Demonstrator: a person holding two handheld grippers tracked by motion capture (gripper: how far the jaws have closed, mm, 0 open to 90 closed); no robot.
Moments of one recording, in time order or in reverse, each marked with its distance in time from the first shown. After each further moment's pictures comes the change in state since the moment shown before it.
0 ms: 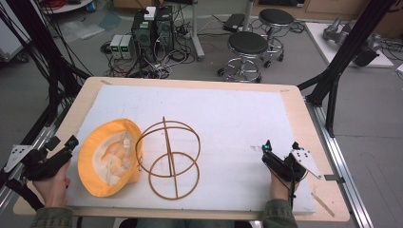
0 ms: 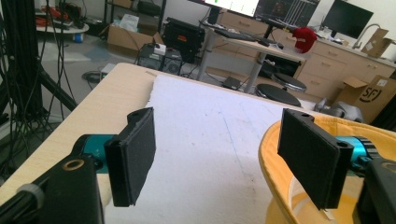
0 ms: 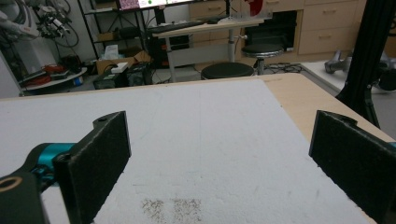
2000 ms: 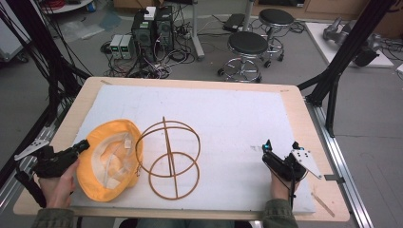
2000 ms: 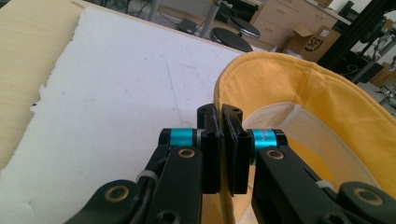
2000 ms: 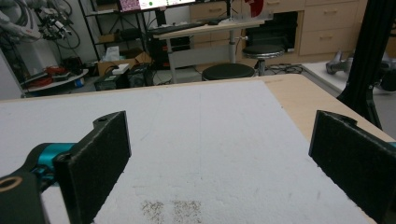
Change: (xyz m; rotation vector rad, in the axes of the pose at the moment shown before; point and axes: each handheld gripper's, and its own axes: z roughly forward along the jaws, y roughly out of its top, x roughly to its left) left arm -0.019 0.004 0.008 0.258 -0.199 -0.067; right arm -0.001 0.000 0.001 -0.005 0.007 -0.001
